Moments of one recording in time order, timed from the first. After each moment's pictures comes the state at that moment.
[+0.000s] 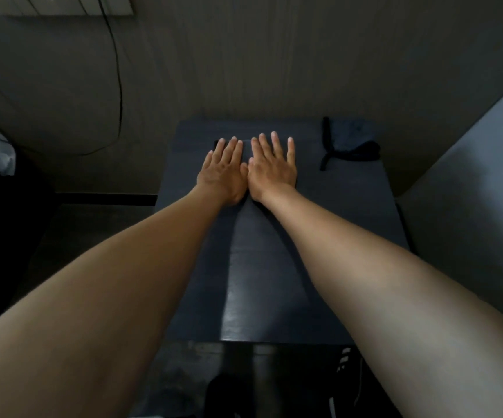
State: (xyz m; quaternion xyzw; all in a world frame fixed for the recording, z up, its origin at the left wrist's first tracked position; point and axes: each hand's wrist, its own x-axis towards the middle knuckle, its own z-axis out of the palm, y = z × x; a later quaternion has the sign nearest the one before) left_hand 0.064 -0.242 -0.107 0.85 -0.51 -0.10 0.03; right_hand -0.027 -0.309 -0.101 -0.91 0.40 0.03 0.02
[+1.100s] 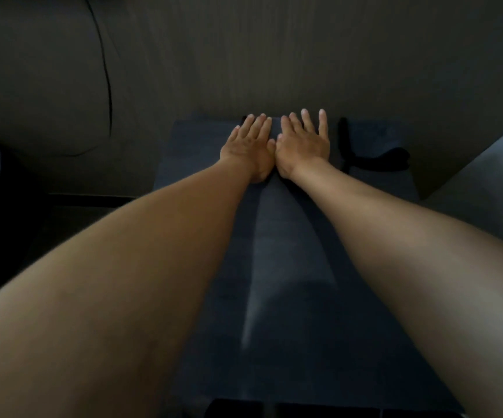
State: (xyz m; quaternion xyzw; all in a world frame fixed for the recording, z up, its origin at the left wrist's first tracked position) left_hand 0.087 -0.321 -0.106 0.84 -0.54 -0.10 0.02; right_hand -0.004 -0.391 -0.101 -0.90 0.42 0.07 -0.06
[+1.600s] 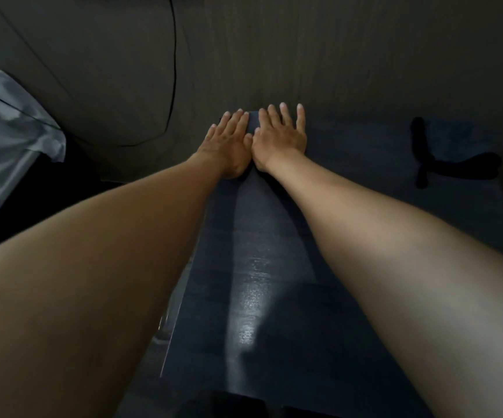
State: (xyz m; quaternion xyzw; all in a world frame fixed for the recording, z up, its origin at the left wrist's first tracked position) left_hand 0.198 -0.230 -0.109 0.88 -0.47 -0.11 0.03; right_hand 0.117 -0.313 -0.105 -0.93 0.36 0.05 0.00
